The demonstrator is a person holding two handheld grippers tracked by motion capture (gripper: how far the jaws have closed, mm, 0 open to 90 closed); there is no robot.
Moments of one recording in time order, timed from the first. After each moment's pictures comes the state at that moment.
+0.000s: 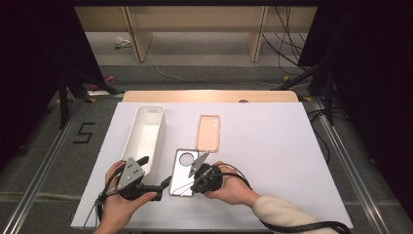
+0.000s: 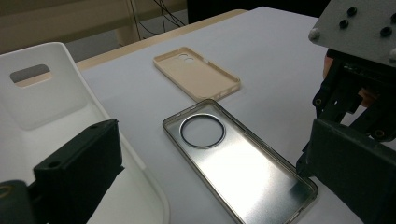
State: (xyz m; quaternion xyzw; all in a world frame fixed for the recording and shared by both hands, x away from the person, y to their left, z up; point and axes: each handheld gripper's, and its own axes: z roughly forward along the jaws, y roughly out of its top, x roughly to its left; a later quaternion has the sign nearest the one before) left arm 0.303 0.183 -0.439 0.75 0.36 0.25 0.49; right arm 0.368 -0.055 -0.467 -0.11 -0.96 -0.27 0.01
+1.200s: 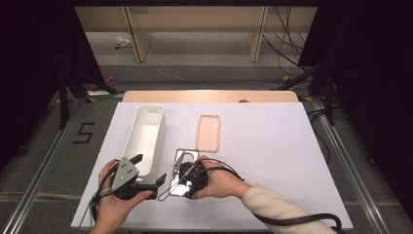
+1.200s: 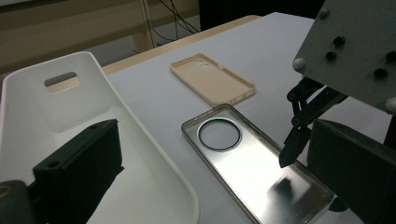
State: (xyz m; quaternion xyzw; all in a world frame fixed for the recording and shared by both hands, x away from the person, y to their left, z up) left arm 0.300 0.193 -0.432 0.74 0.36 0.28 0.49; right arm 0.370 -0.010 -0.449 -0.04 -0.98 -0.17 -0.01
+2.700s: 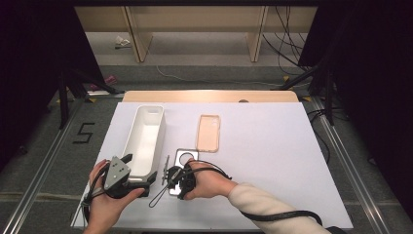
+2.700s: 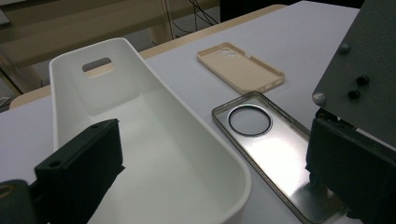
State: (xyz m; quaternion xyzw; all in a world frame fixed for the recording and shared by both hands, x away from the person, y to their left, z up) left arm 0.301 0.212 -0.434 0.74 0.38 0.30 0.47; right arm 0.368 0.021 -0.459 -0.02 -0.99 -0.11 0.00
